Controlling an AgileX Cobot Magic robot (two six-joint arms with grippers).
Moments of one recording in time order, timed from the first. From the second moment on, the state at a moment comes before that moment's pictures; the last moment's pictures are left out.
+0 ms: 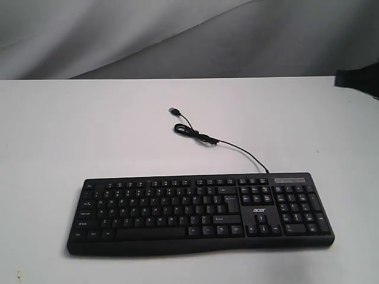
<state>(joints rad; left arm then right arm) 0.10 0.00 0.00 0.12 0.27 -0.07 0.14 1.24 -0.78 -0.40 0.19 0.47</state>
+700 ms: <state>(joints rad) 0.10 0.00 0.00 0.12 0.27 -0.07 0.38 1.61 -1.16 0.45 0.52 -0.79</state>
